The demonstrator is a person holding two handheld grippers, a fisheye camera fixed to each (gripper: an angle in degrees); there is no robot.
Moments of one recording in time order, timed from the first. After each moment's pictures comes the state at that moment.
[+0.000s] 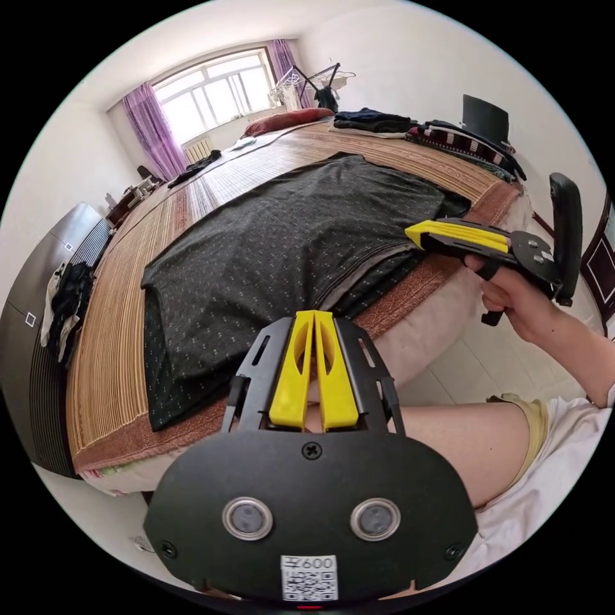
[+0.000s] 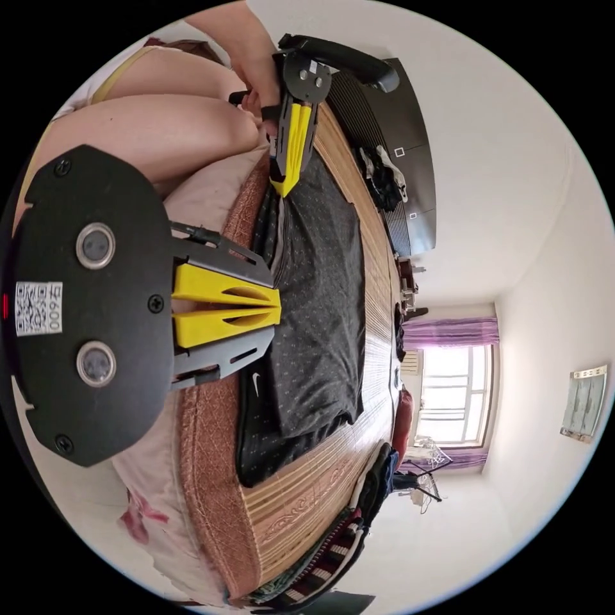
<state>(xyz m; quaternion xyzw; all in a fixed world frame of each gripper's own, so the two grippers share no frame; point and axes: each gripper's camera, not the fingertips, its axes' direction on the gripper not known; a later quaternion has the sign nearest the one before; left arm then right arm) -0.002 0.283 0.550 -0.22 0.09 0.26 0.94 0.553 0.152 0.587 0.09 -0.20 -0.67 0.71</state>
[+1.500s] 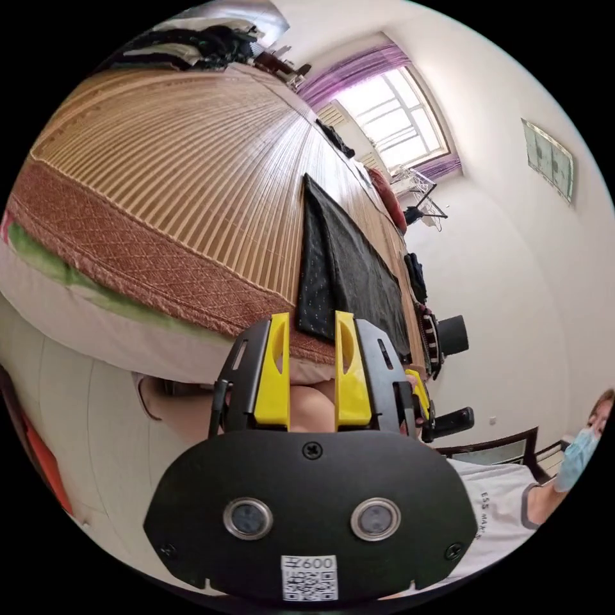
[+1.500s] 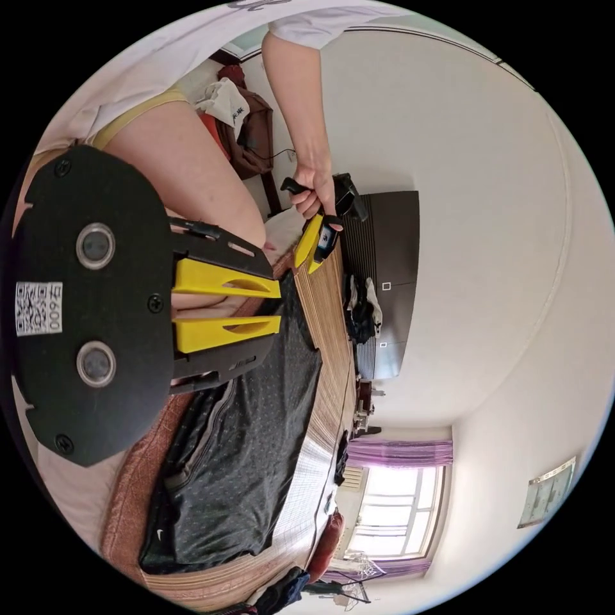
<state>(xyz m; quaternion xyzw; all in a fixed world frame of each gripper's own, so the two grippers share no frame) -0.471 0.148 0.442 -0.28 0.27 -0.29 0.88 0.614 0.268 0.677 0.01 -0.42 -0.74 0.52</state>
